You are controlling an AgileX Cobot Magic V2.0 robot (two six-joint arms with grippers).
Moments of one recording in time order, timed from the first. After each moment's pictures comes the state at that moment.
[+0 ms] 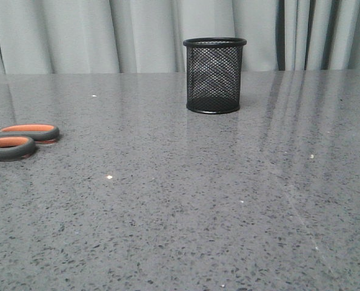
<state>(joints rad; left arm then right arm) -0.01 0.00 0.00 -0.04 0.12 -0.03 -0.01 -0.01 0.01 0.01 0.09 -0.08</state>
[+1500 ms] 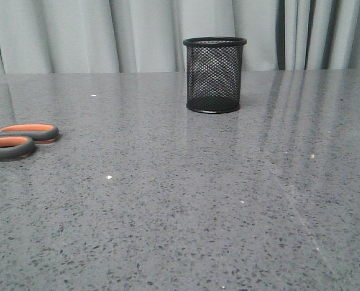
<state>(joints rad) -0.01 0.00 -0.01 -0.66 0.11 -0.03 -0.01 -0.01 0.00 0.48 -0.01 -0.08</state>
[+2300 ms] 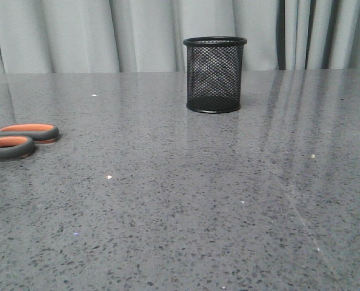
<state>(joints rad) -0.01 0.79 -1.02 -0.28 1.01 0.25 -0.01 0.88 -0.97 0.32 0.85 -0.19</state>
